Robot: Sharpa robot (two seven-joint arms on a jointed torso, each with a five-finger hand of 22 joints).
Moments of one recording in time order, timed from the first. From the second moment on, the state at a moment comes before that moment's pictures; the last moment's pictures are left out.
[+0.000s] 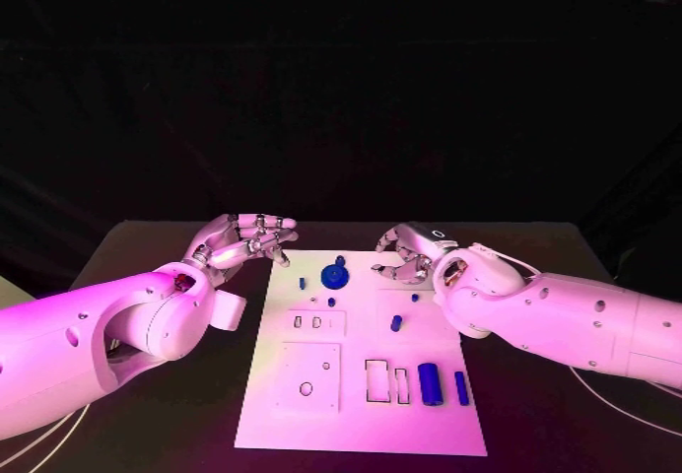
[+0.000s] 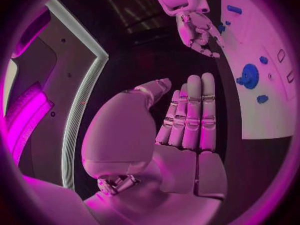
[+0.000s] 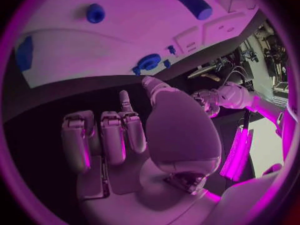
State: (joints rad) left arm 1.18 -0.96 -0.02 1.65 -0.14 -0.33 0.39; left_hand 1.35 -0.18 0.53 0.05 0.25 0.90 0.21 0.23 0.15 1.16 0.13 0.09 0.07 1.11 0.05 0.80 0.55 0.17 0.96 0.14 0.80 0.46; right arm 1.23 -0.71 -0.12 1.43 -1.47 -0.52 -0.25; right_hand 1.29 -0.20 0.30 0.27 0.28 0.91 0.16 0.17 0.36 1.46 0.08 1.53 1.31 1.46 0.01 1.56 1.31 0.01 1.46 0.11 1.57 1.31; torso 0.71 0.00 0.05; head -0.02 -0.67
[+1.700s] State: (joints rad) left arm 1.18 -0.96 -0.02 1.64 -0.14 -0.32 0.39; left_hand 1.35 -0.18 0.53 0.05 0.25 0.90 0.21 0.23 0.15 1.16 0.13 0.09 0.07 1.11 0.05 0.80 0.55 0.17 0.95 0.14 0.81 0.47; right arm 1.18 -0.88 -0.12 1.31 -1.17 -0.38 0.03; right_hand 1.46 -0.24 0.32 0.21 0.24 0.92 0.16 0.15 0.34 1.46 0.08 1.52 1.31 1.46 0.01 1.57 1.31 0.01 1.46 0.11 1.57 1.31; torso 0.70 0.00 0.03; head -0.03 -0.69
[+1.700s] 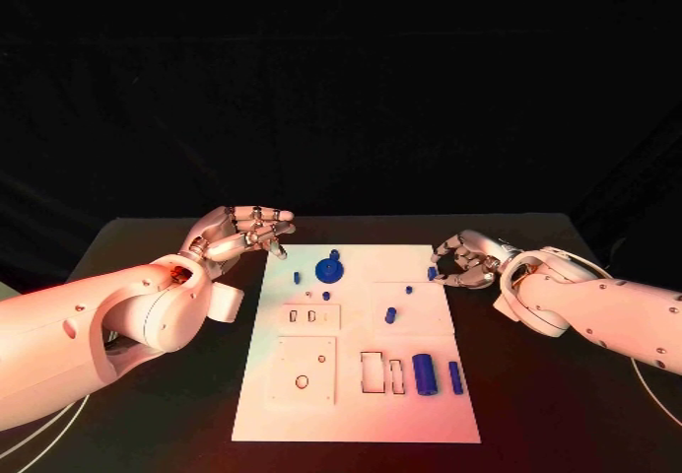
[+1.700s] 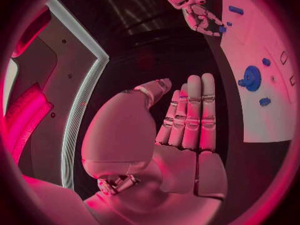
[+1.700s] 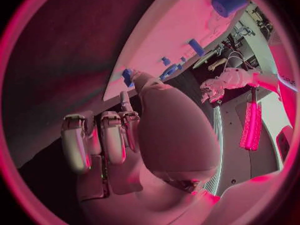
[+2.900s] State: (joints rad) left arm 1.18 -0.96 -0.02 1.64 -0.14 -0.32 0.39; left_hand 1.35 -0.18 0.53 0.05 0.25 0.90 0.21 0.23 0.15 1.16 0.13 0.09 0.07 1.11 0.05 0.80 0.55 0.17 0.94 0.15 0.82 0.47; right arm 1.17 -0.84 -0.12 1.29 -1.18 -0.38 0.01; right_hand 1.45 -0.20 0.38 0.21 0.25 1.01 0.12 0.20 0.35 1.47 0.06 1.55 1.31 1.46 -0.03 1.57 1.31 0.01 1.47 0.09 1.57 1.31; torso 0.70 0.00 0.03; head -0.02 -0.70
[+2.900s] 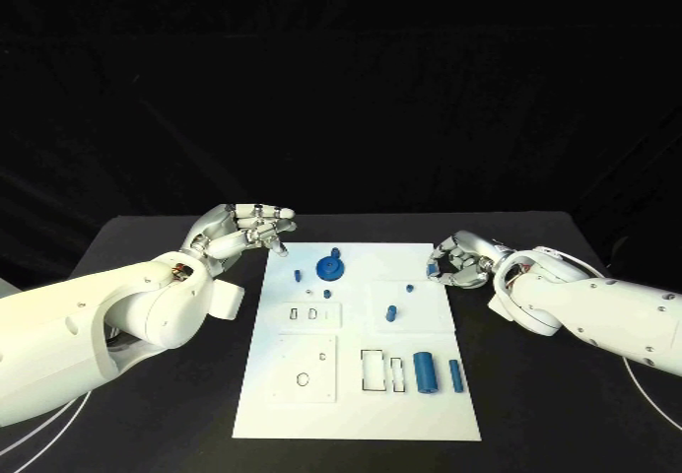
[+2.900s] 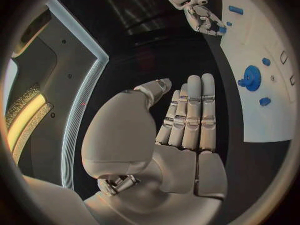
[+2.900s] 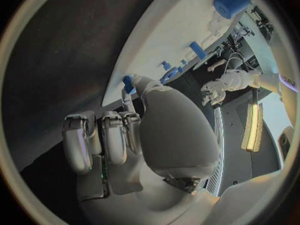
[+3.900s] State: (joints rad) left arm 1.18 -0.96 -0.02 1.63 -0.14 -0.32 0.39; left_hand 1.35 -0.18 0.53 0.05 0.25 0.90 0.21 0.23 0.15 1.16 0.13 0.09 0.07 1.11 0.05 0.80 0.55 0.17 0.94 0.14 0.82 0.47; right arm 1.21 -0.79 -0.12 1.54 -1.25 -0.56 -0.17; right_hand 1.43 -0.19 0.39 0.21 0.27 1.04 0.11 0.23 0.36 1.47 0.04 1.56 1.31 1.46 -0.03 1.57 1.31 0.01 1.47 0.07 1.57 1.31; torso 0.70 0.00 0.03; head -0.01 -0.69
